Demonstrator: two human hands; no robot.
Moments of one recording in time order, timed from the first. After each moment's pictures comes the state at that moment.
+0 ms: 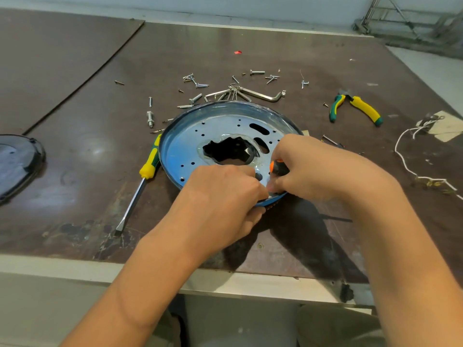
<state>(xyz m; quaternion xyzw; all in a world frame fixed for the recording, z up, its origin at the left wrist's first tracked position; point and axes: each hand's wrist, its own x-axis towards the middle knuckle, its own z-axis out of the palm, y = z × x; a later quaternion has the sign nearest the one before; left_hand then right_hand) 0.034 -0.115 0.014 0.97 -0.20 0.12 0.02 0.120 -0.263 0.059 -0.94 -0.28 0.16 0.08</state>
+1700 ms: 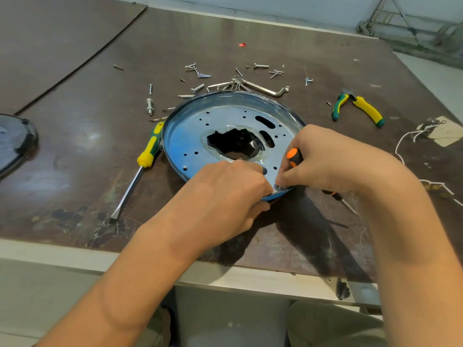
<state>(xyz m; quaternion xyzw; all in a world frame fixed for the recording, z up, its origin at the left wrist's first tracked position) 0.033 -0.116 0.011 0.97 -0.21 0.09 0.09 0.125 -0.272 0.061 -0.95 -0.22 0.19 0.13</state>
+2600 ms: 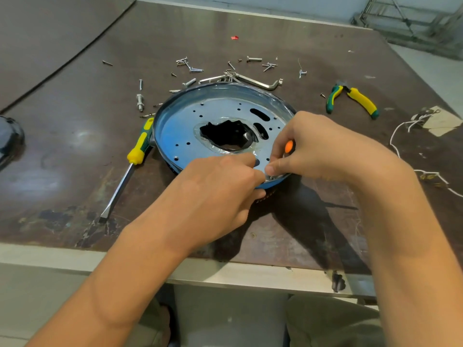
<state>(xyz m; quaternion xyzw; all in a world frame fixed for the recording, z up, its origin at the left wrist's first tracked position) 0.029 -0.116 0.012 0.97 -0.21 0.11 0.08 0.130 -0.276 0.058 -0.94 -0.27 0.15 0.13</state>
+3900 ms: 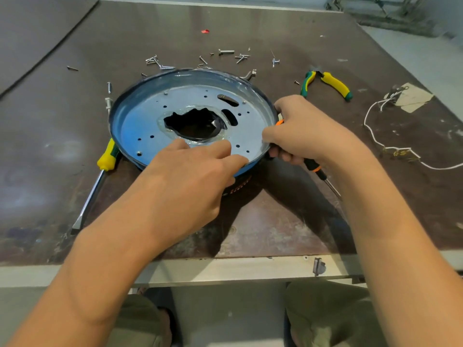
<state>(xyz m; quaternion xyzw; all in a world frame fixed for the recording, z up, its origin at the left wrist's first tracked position) 0.035 -0.120 0.019 0.97 -0.22 0.10 0.00 0.151 -0.296 0.031 -0.93 -0.09 0.14 0.33</state>
